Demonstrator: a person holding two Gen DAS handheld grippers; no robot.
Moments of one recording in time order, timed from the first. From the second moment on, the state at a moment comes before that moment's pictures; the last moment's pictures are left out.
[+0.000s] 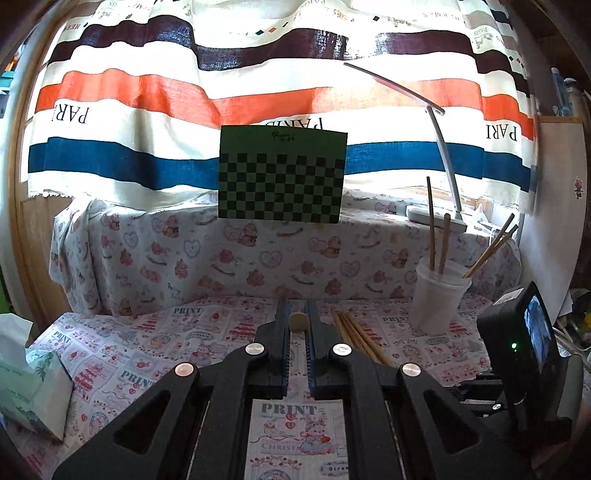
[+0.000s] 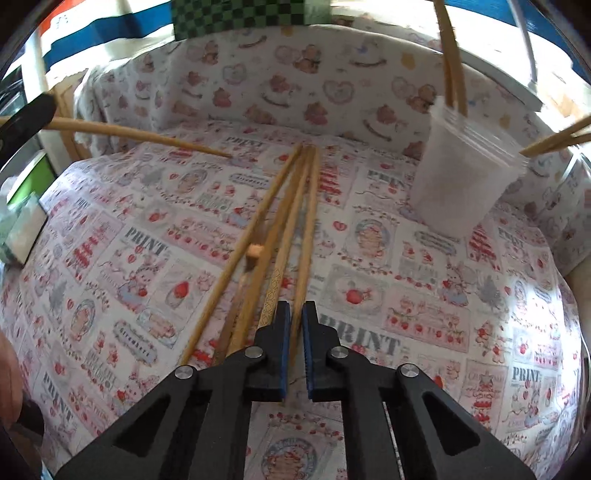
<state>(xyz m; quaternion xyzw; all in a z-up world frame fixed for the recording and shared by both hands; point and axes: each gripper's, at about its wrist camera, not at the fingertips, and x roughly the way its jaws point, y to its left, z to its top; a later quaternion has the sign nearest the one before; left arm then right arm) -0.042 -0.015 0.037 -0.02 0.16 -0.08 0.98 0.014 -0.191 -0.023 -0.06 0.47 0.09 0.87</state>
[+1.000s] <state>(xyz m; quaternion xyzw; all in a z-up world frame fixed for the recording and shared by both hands) -0.047 0.013 0.056 -0.09 0.14 -0.10 0.98 -0.066 -0.277 0.104 0.10 0.11 0.12 0.98</state>
